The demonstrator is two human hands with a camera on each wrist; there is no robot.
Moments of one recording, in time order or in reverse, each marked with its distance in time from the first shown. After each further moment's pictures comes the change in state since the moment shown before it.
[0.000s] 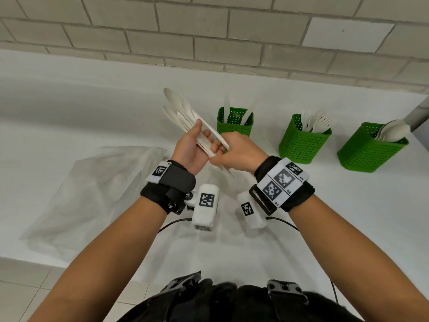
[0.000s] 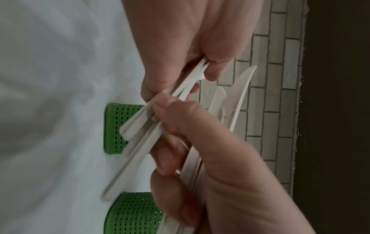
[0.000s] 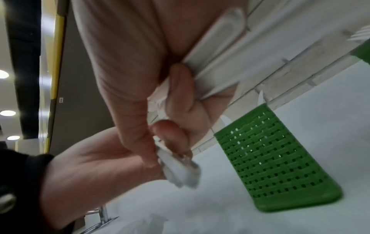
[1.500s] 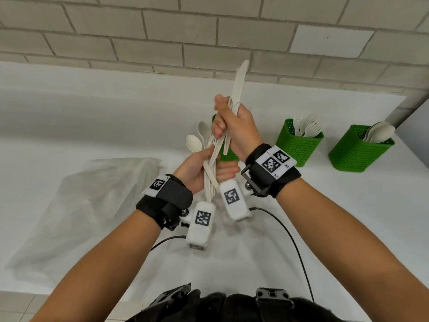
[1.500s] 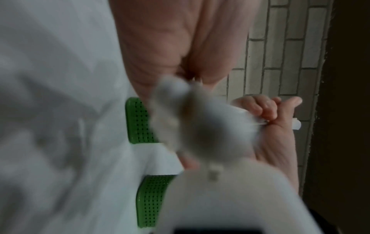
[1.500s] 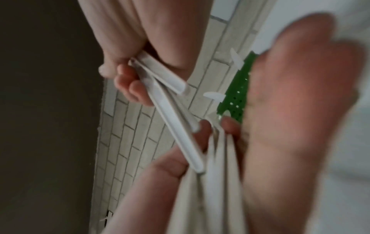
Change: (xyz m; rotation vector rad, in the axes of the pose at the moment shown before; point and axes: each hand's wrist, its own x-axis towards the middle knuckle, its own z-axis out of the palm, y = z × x) left_hand -0.011 -0.002 0.004 0.300 -0.120 -0.312; right_hand 0.035 -0.017 -0.008 1.030 0.321 -0.212
